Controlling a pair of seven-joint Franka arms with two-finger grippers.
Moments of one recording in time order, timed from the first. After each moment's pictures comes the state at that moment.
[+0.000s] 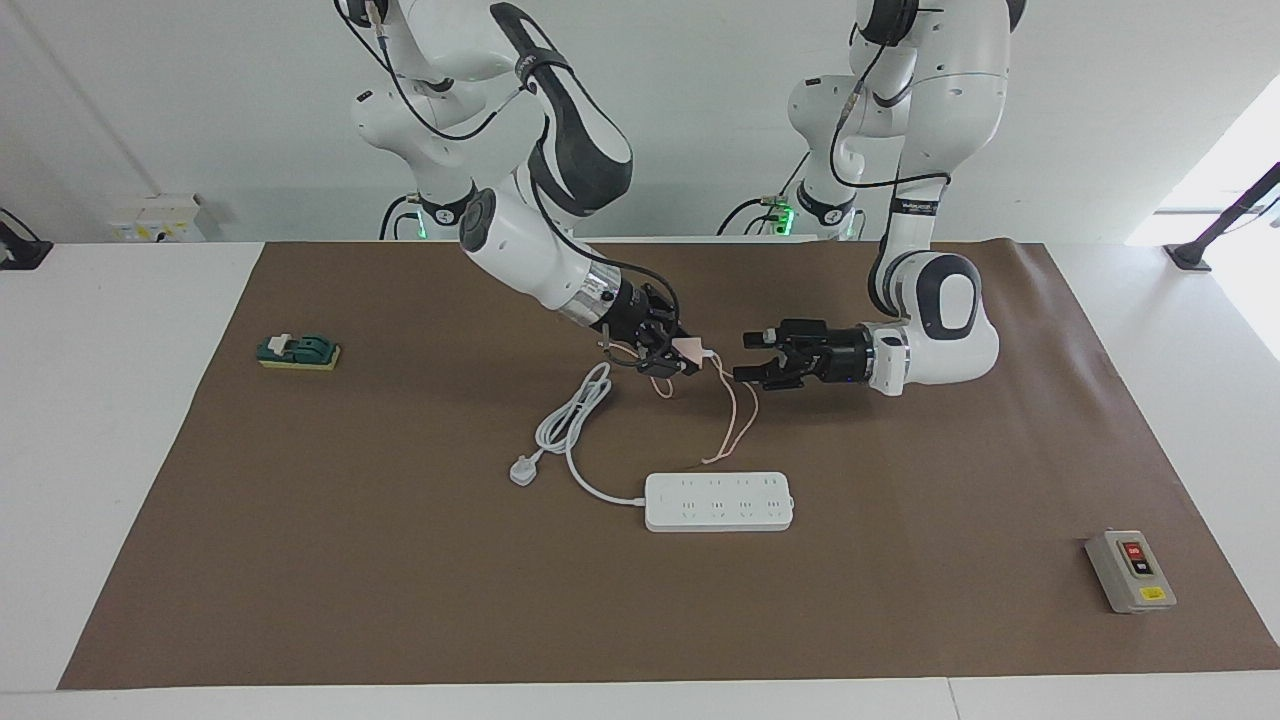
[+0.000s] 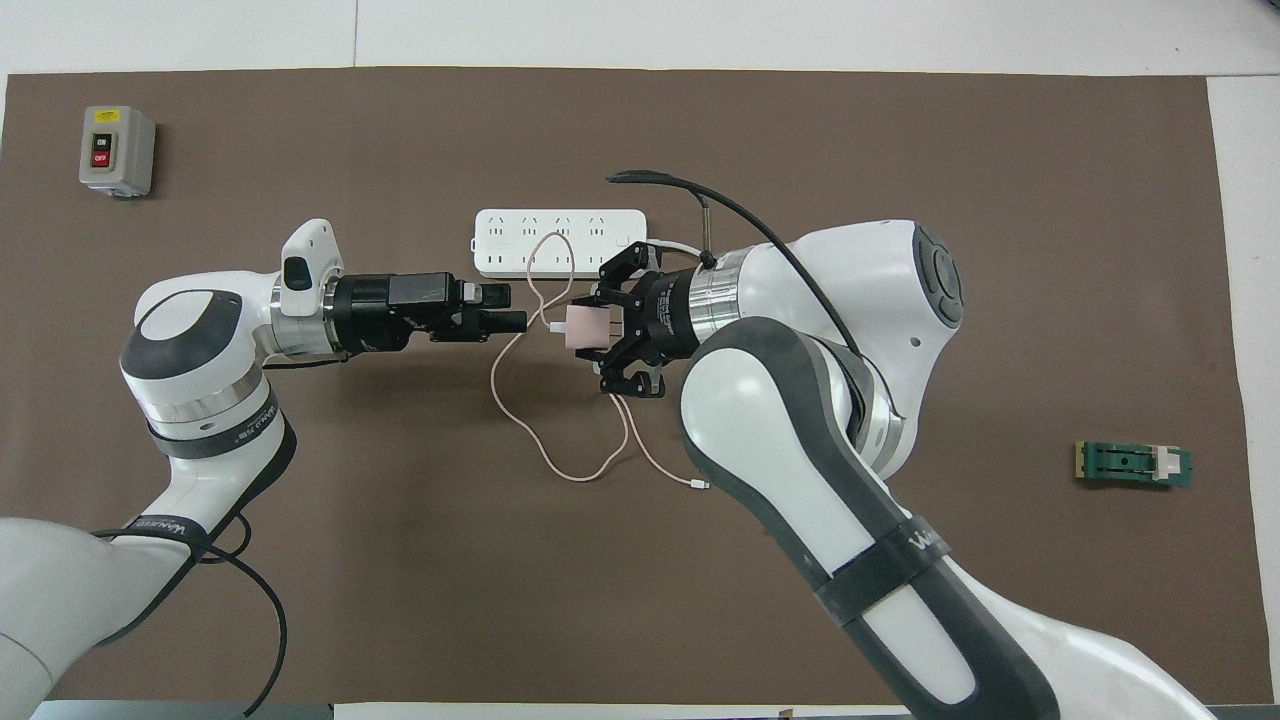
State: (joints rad) left arm -0.12 0.32 -0.02 -2.03 -1.62 1.64 0.72; right arm 0.62 0.26 -0.12 -1.81 0.97 2.30 1.47
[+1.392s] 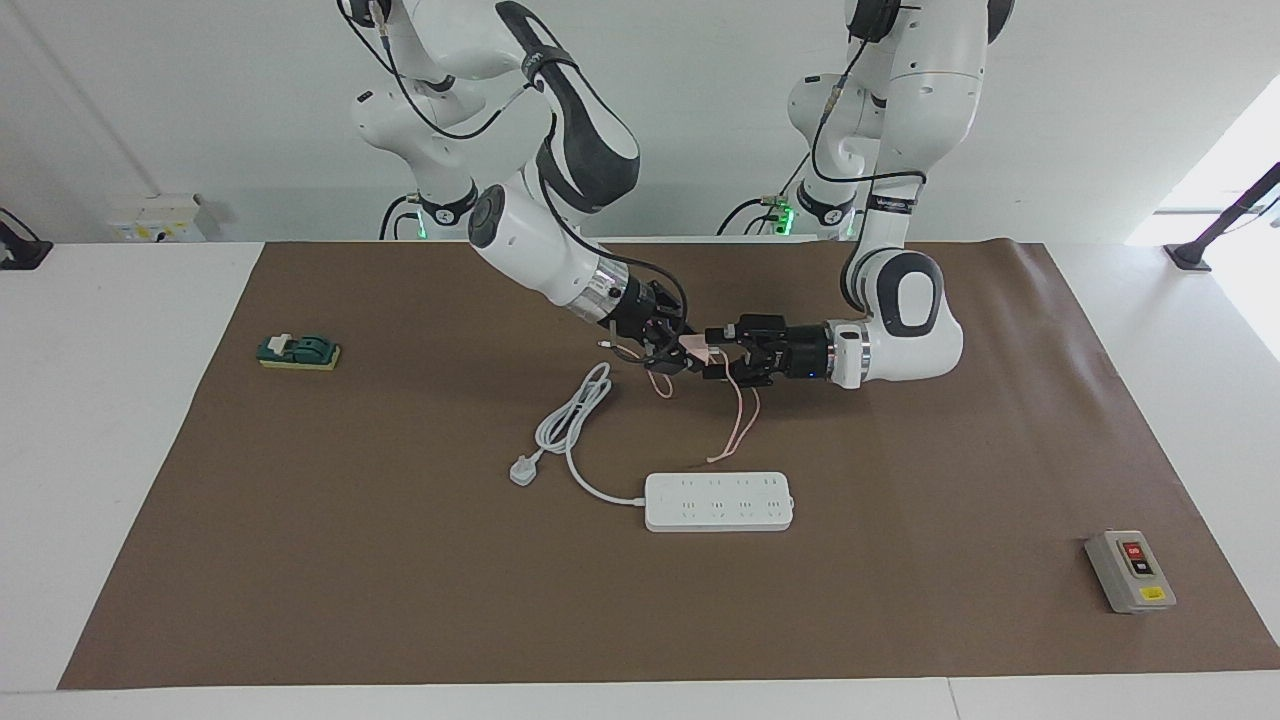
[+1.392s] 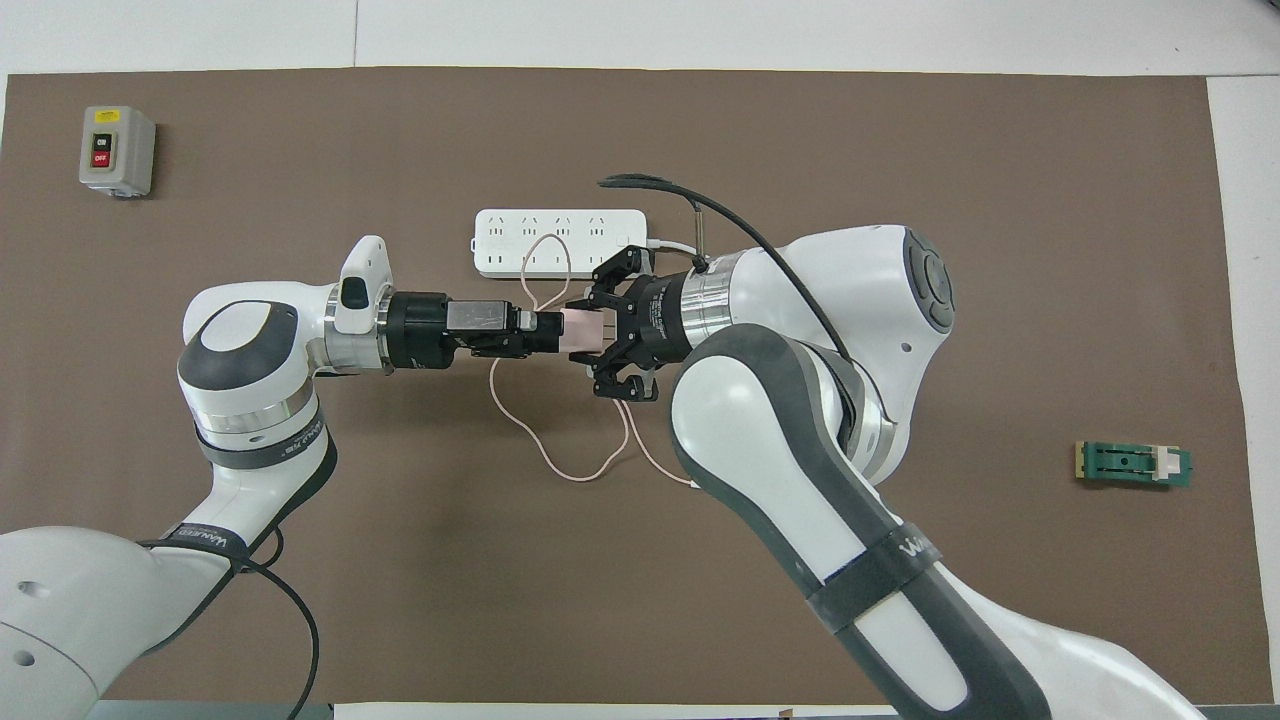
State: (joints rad) left arm -0.21 0.32 -0.02 -2.05 -1.62 1.70 0.77; right arm 0.63 0.26 -0.12 -1.81 0.97 2.30 1.48
